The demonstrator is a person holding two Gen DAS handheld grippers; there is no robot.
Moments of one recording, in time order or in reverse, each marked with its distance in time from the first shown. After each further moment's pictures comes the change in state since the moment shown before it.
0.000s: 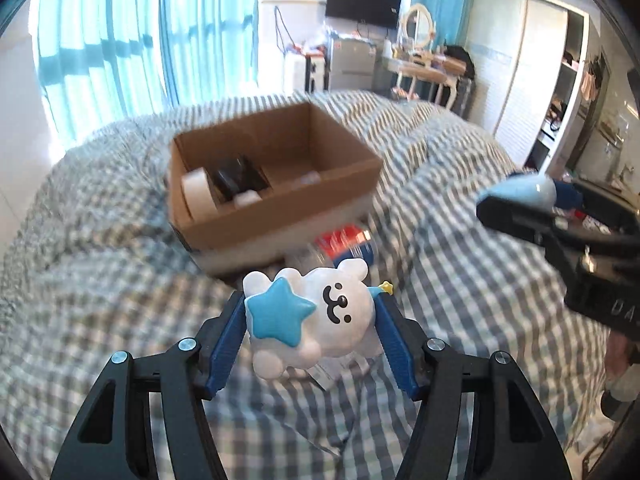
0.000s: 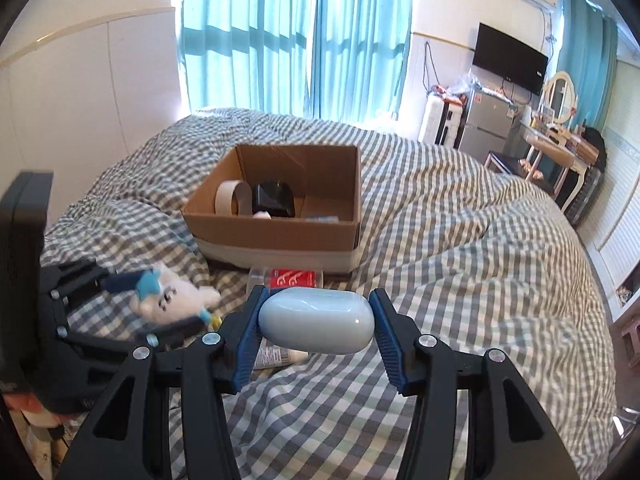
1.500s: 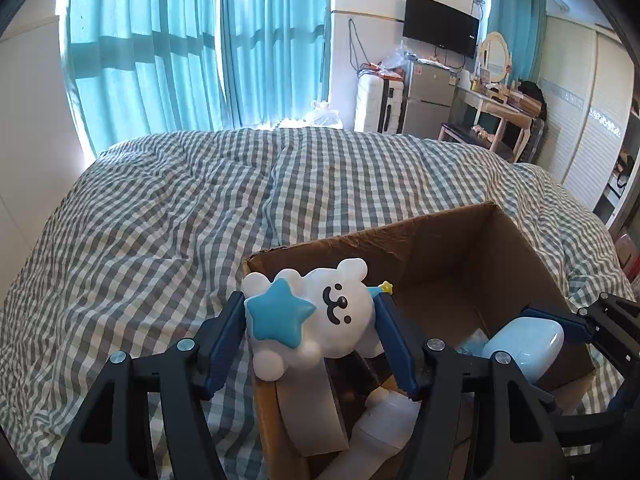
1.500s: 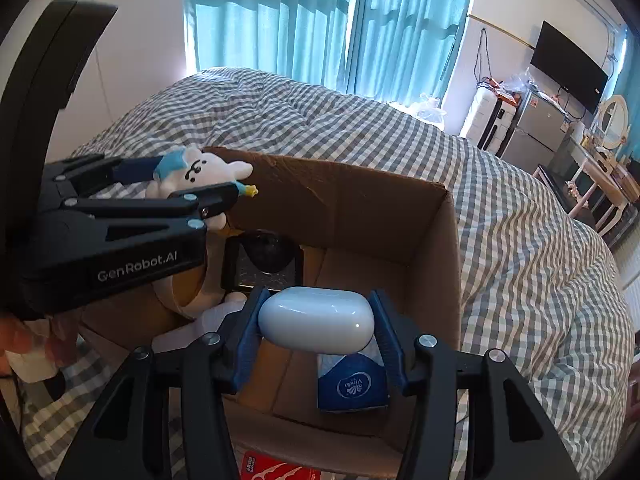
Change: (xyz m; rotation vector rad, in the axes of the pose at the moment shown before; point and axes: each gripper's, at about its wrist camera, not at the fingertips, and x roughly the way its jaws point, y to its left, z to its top) left arm 0.152 0.116 0.126 -0.133 -0.048 0.168; right arm 0.217 0.019 0.098 -0.127 0.129 0.046
